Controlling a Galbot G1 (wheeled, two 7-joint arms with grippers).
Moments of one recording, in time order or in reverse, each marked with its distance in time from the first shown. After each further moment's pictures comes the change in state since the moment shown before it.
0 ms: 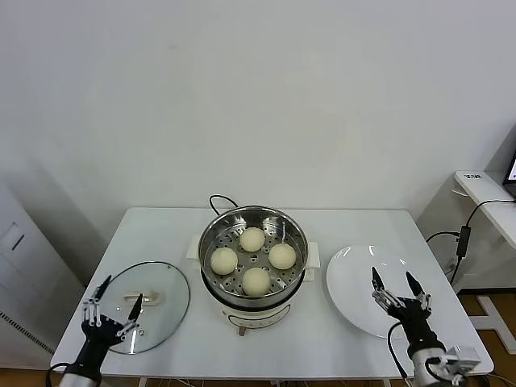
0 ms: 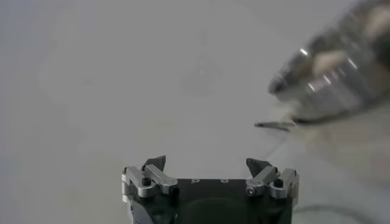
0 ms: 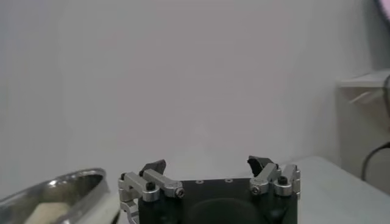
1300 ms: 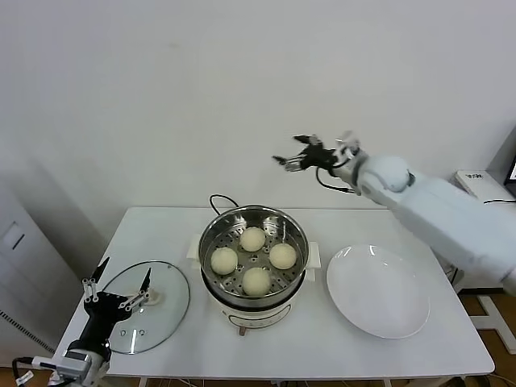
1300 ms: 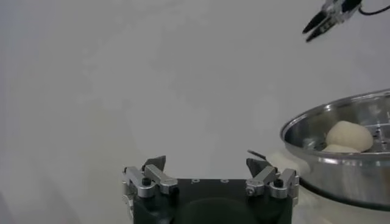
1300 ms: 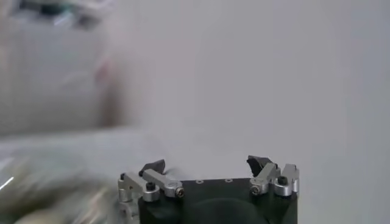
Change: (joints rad) left arm -0.021 -0.065 0.038 -0.277 -0.667 0.425 0.224; right arm 1.646 -0.491 -1.268 -0.642 0.409 -0.160 -0.075
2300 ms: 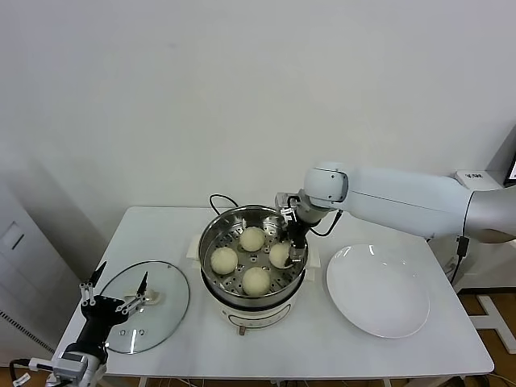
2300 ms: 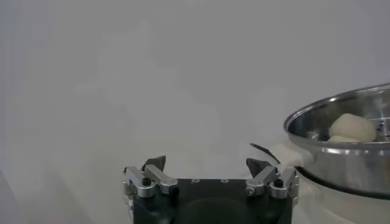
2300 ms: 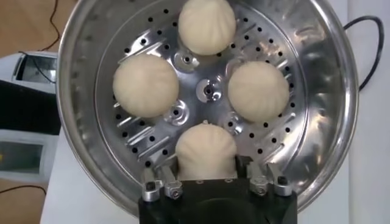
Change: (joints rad) left arm -0.001 0.008 -0.020 0.024 -0.023 0.005 0.019; right arm 0.621 0.257 -0.908 -0.041 -0.415 -0.367 -0.821
